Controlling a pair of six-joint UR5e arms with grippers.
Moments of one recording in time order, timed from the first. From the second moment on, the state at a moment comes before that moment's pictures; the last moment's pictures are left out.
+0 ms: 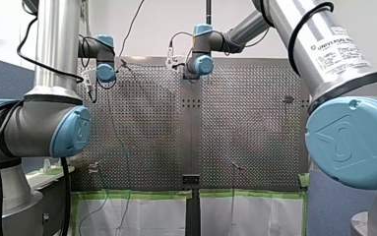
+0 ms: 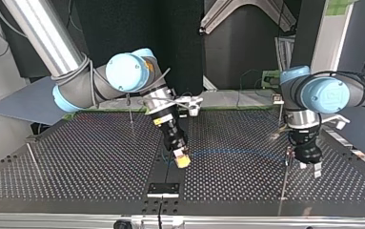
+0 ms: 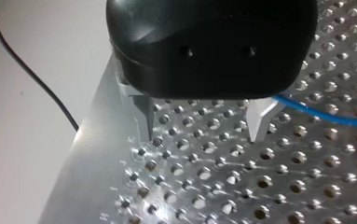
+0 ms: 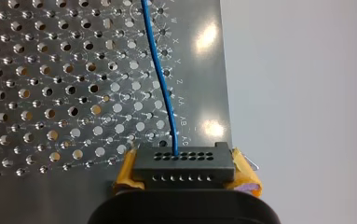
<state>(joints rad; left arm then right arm) 0.09 -1.69 -1.71 -2.71 -1.74 -1.81 2.32 -1.05 1.11 -0.29 1.50 1.60</state>
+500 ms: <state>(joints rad) 0.10 -1.64 -1.73 -2.83 -1.72 -1.93 2.32 -1.05 1.11 -0.29 1.50 1.60</state>
